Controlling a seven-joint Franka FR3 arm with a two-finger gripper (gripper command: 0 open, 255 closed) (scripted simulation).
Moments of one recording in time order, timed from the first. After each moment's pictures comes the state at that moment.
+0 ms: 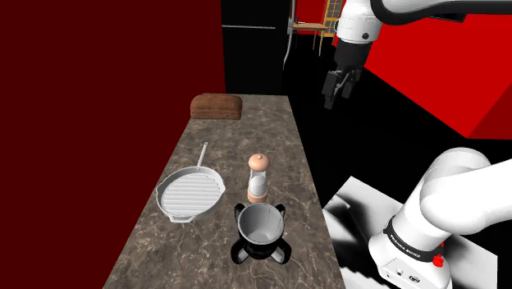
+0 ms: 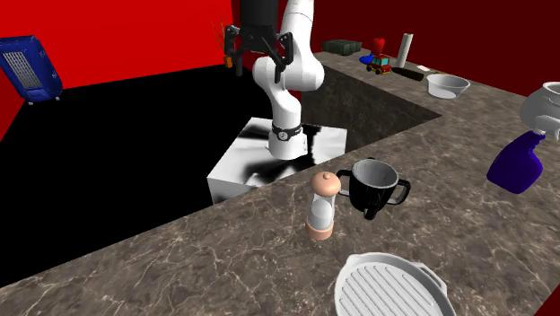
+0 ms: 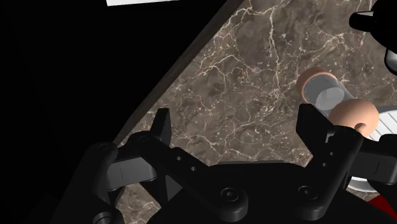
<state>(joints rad) 0.00 -0.77 0.05 -2.37 -0.03 1.62 0.07</state>
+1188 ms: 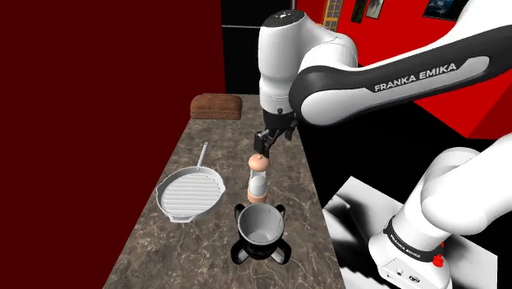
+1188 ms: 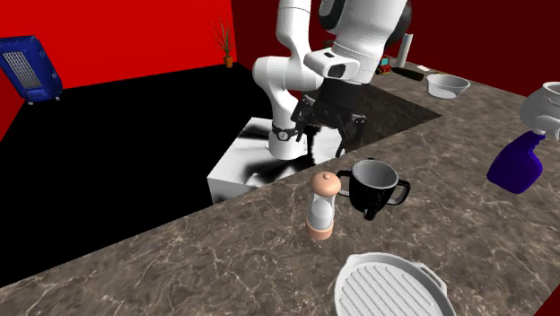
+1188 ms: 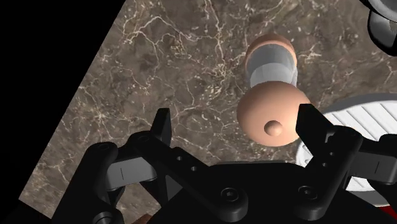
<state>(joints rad) 0.02 -0.44 0.46 -2.41 -0.07 2.00 0.53</state>
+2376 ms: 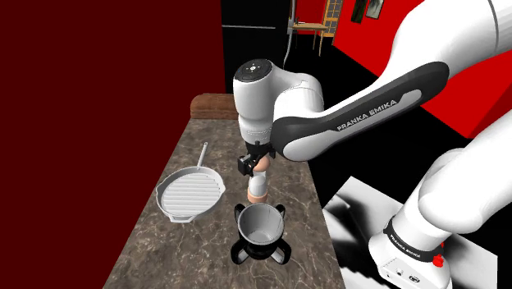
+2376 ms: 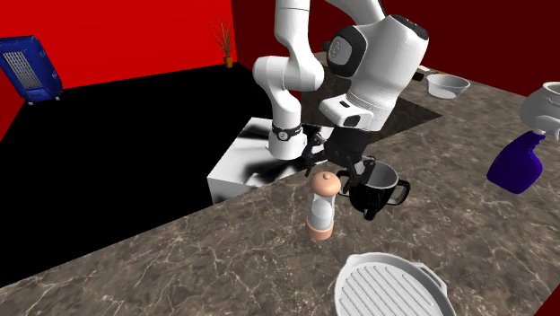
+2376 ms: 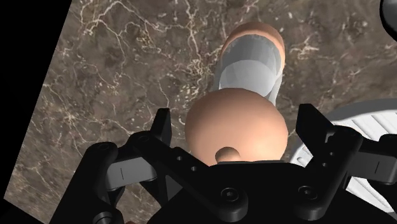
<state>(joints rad) -0.04 -0.22 0.59 -2.40 -0.23 2.18 0.74</state>
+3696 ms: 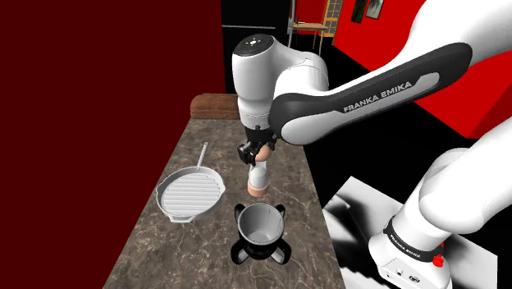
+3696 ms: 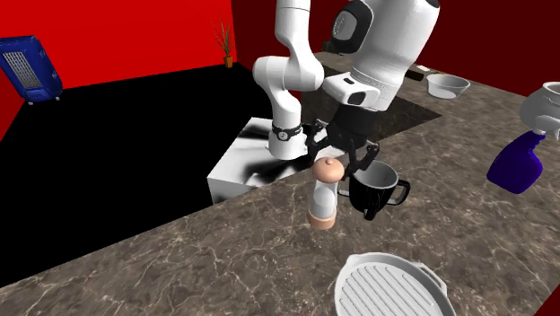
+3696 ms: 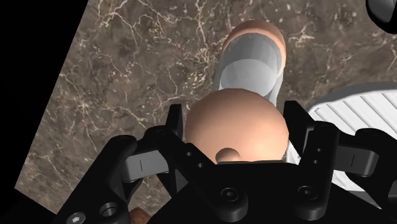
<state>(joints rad) -0.03 -0.27 0.57 -2.34 -0.18 2.08 0.68</state>
